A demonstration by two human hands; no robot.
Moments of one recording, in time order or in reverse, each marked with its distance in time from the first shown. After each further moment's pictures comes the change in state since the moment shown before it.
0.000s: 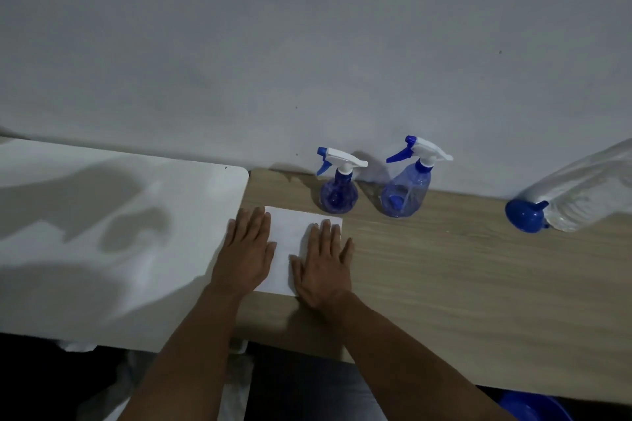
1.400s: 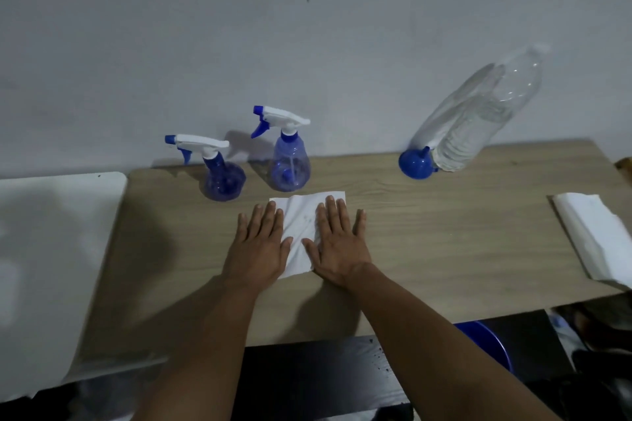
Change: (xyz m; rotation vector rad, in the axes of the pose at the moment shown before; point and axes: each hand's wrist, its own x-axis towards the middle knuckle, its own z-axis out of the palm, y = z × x) left_hand 0.035 0.236 0.006 0.042 -0.169 0.165; right_hand -0.062 0.227 -0.043 -0.132 0.009 0.103
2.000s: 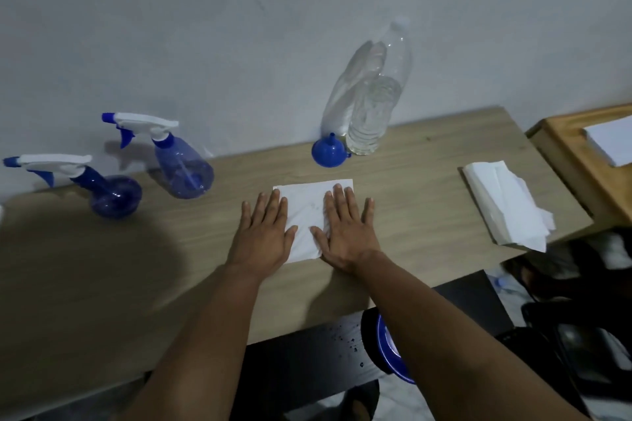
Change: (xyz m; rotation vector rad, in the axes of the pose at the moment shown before) left_hand 0.061 0.177 -0.001 0.018 0.040 0.175; right_hand -0.053 0.187 -0.005 0.070 0.024 0.158
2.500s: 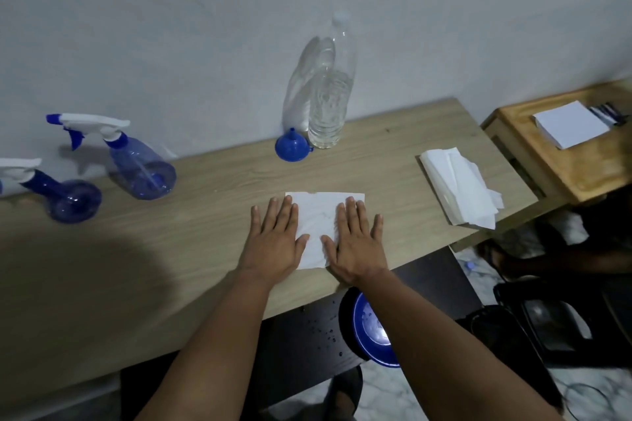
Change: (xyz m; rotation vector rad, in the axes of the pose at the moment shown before) left_hand -0.010 0.086 0.009 -0.005 -0.009 0.127; right_hand -0.074 0.058 0.012 0.080 0.020 0.172
